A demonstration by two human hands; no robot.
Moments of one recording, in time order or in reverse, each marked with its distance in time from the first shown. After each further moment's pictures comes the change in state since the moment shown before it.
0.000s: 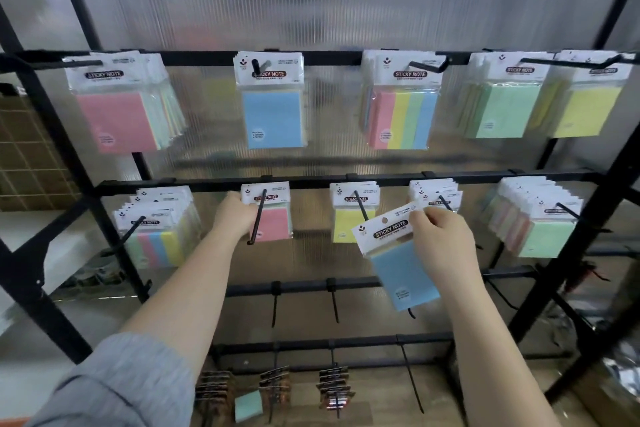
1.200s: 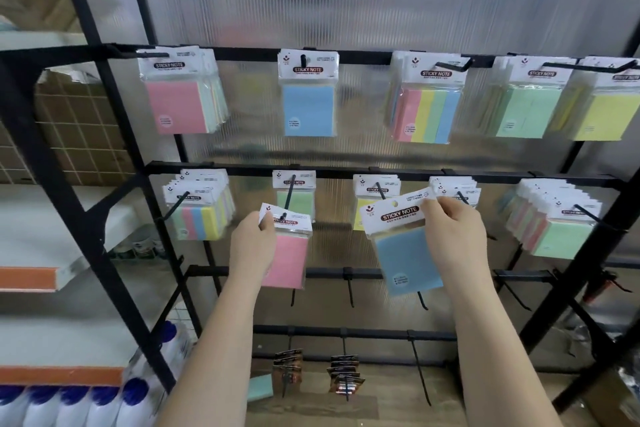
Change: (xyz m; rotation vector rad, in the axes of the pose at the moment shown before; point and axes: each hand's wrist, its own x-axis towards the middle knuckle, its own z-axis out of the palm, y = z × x) left_hand -0.122 -0.019 -0.017 -0.125 0.175 0.069; right_hand -0.048 -0.027 -0.007 0.168 0.012 -0.037
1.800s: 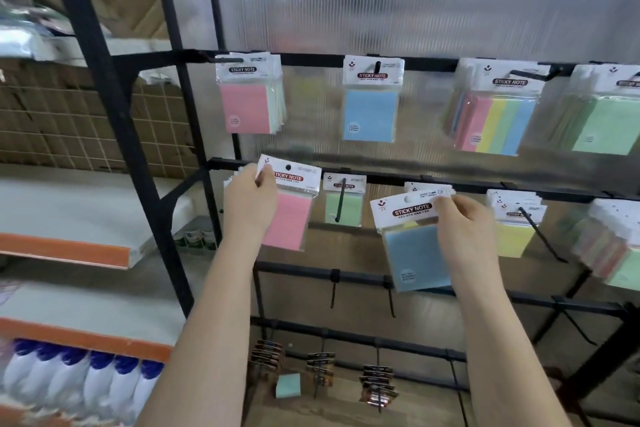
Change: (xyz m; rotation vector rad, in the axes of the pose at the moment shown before) left_hand 0.017 0.027 -0.093 -0.001 0.246 0.128; right_hand -0.006 -0.019 0.052 0.113 -0.042 -0.031
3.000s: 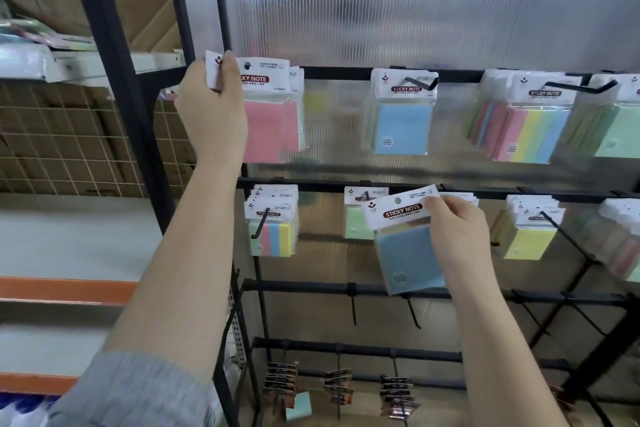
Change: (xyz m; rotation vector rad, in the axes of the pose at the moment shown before) left_hand 0.109 0.038 -0.075 -0.369 0.346 0.290; right_hand -0.025 -0.041 0.071 0.017 0.029 0.010
